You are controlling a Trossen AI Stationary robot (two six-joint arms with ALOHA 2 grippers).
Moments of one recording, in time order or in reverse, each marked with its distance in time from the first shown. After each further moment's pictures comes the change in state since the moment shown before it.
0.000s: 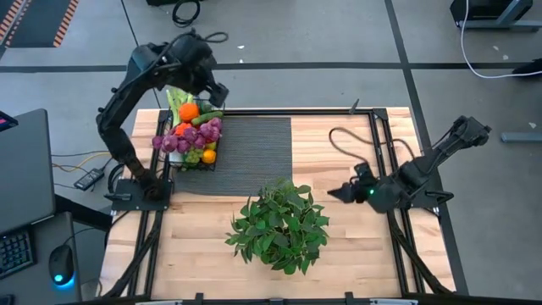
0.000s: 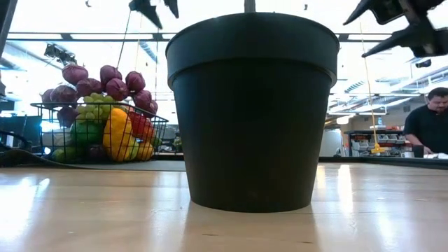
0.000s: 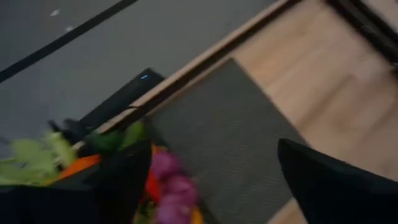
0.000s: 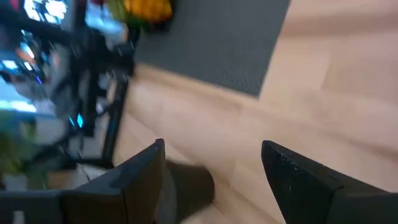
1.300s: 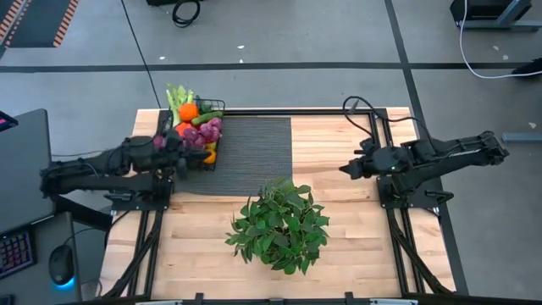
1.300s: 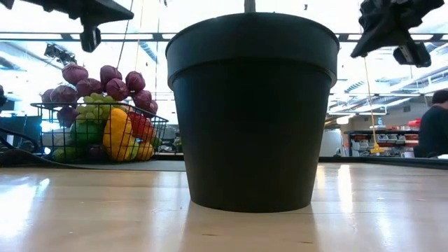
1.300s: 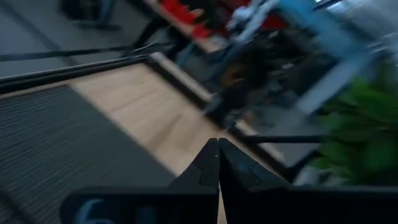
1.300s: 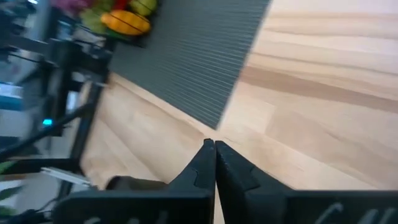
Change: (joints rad) left arm -0.491 -1.203 -1.705 1.300 -0.021 -0.371; right arm -0.412 -0.227 0.000 -0.136 -0.309 -0.407
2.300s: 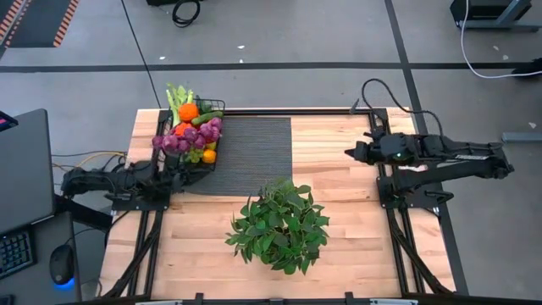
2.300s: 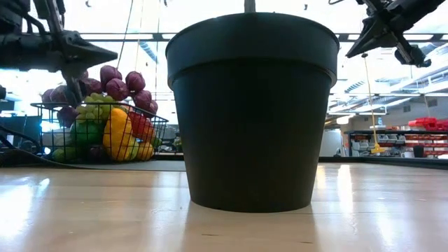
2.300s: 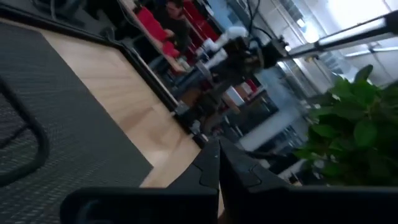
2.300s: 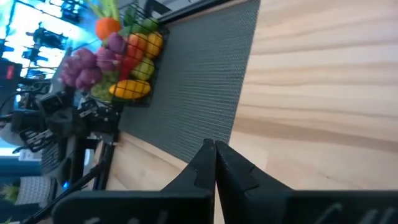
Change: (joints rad) left arm -0.164 -0.474 -0.582 0.339 -0.111 -0.241; right arm -0.194 -0.096 0.000 -0.009 0.029 0.010
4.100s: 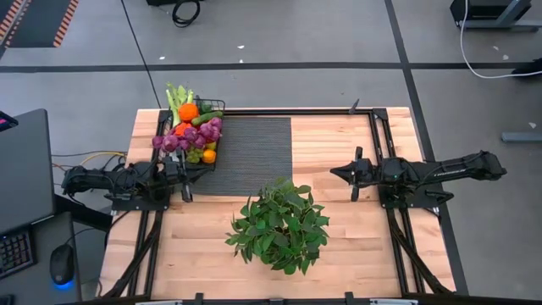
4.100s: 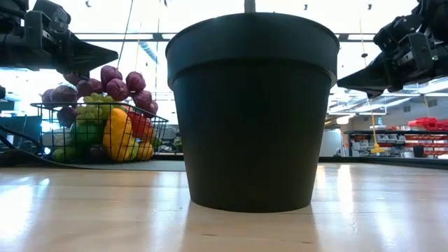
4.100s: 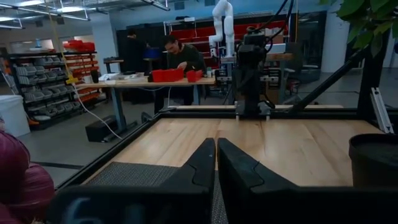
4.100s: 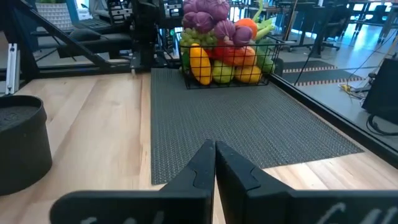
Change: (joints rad) left arm -0.030 0.002 -0.001 0.017 -0.079 0.967; right arm 0.071 -0.245 -0.701 0.923 -0.090 -1.293
